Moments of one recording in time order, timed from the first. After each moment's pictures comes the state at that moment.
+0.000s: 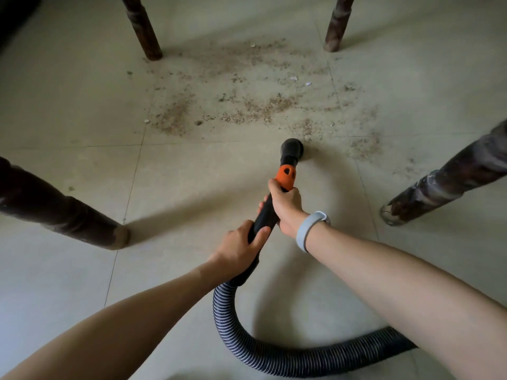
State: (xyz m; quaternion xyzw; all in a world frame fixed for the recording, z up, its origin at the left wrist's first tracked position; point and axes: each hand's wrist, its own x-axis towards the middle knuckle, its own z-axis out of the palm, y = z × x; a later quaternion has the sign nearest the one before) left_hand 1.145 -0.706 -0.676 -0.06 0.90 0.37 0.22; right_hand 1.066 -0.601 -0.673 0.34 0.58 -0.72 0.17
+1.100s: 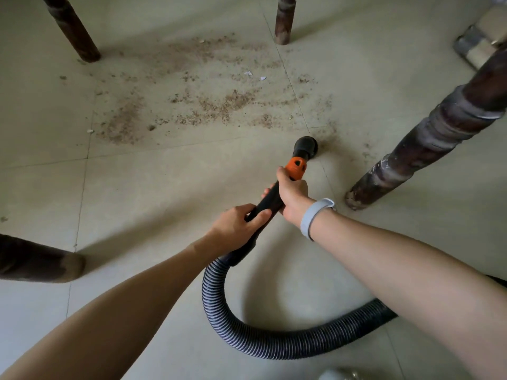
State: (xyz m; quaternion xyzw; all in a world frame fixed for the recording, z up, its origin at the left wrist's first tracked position) left_hand 1.092 -0.666 -0.674 0.05 0.88 0.40 0.26; right_hand 1.045 -0.533 -0.671 0.43 0.56 -0.70 0.10
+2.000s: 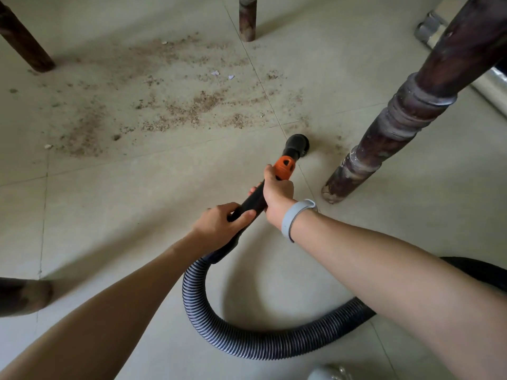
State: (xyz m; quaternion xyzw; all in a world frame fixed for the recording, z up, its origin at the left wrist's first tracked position) left_hand 1.077 -0.650 -0.677 0.09 0.89 0.35 0.27; right_hand 1.048 -0.514 -0.671 0.48 0.55 -0.69 0.06
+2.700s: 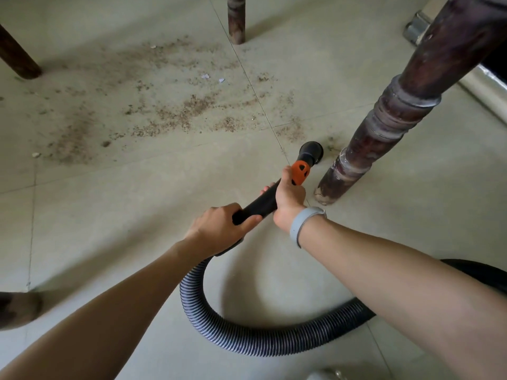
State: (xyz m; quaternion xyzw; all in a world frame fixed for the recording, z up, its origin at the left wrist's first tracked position) left_hand 1.074 -0.629 -0.663 0.13 0.93 0.23 0.26; right_hand 1.058 -0.487 -0.660 0.52 0.47 -0.72 0.00
